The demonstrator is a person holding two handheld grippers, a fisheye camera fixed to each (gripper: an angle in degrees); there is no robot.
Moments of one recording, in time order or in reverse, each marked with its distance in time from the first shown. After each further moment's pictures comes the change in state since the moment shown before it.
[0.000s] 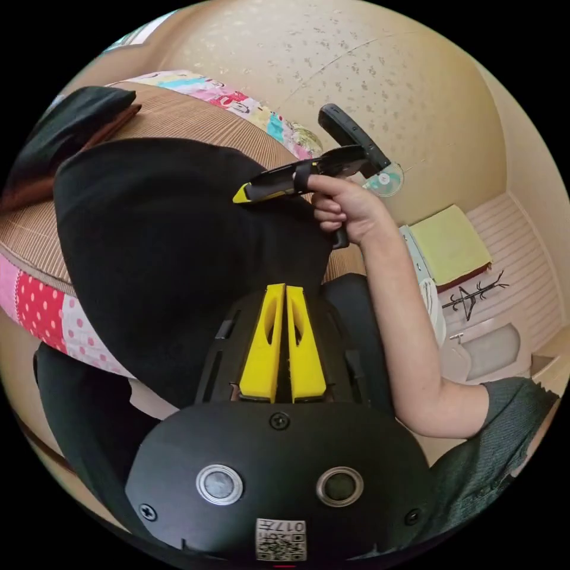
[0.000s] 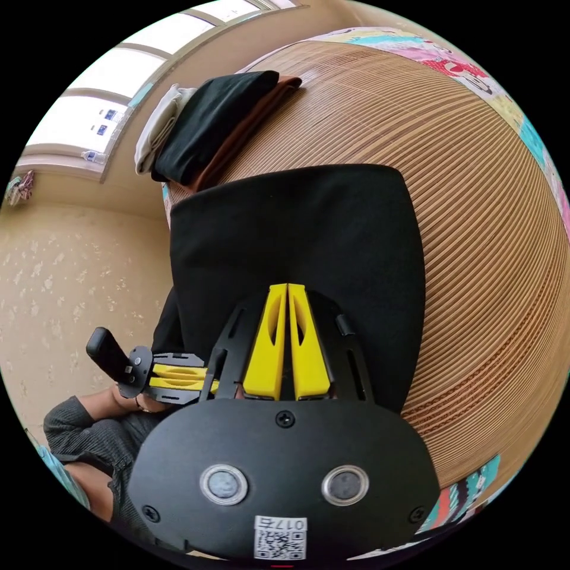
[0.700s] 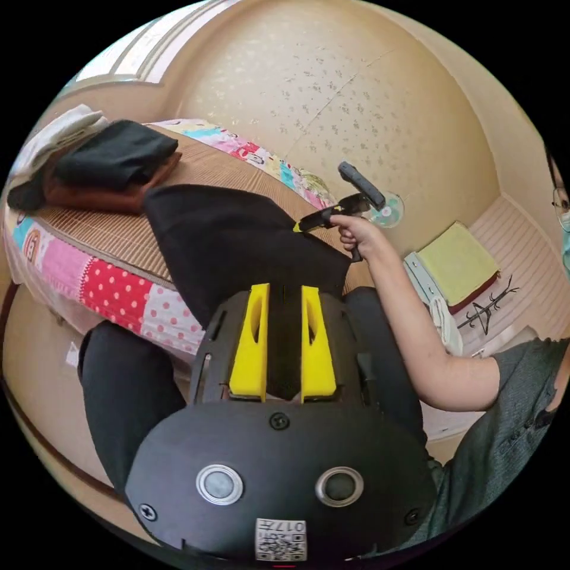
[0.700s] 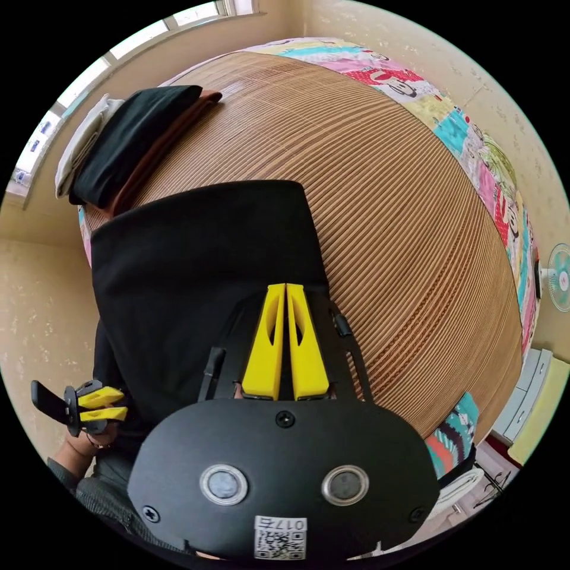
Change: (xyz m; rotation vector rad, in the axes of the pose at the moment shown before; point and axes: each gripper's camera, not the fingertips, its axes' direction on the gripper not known) left arm -0.052 0.040 -0.135 0.229 -0.086 0.042; right arm 0.005 0.016 -0.040 0.071 0.400 0.189
